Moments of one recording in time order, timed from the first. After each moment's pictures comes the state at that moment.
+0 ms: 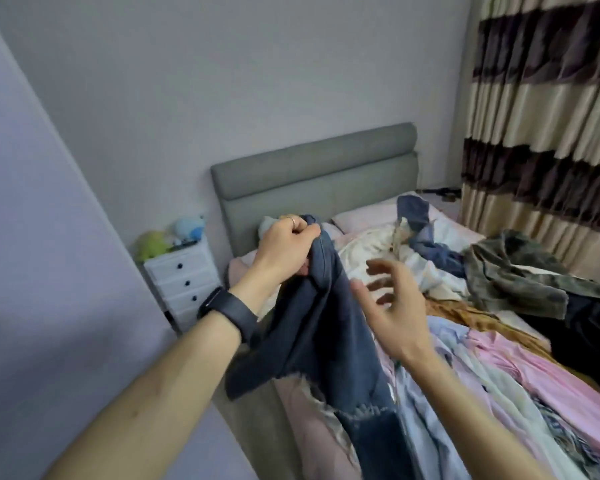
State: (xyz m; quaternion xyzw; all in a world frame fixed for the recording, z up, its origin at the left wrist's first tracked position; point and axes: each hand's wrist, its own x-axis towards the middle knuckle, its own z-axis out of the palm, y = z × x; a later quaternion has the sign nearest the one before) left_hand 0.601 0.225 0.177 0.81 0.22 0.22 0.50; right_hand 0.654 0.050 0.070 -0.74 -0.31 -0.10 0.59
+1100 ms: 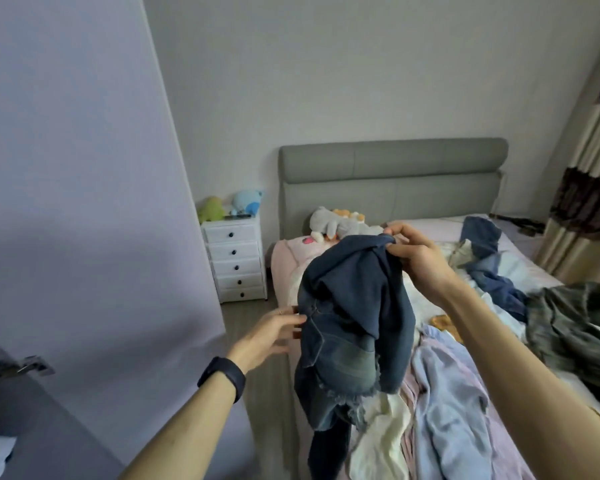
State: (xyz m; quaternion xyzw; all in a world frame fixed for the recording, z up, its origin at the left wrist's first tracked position) left_hand 0.506 0.292 0.003 0.62 0.36 0.08 0.70; right_hand 0.731 0.129 0.125 -0.58 -0.36 0.29 0.67
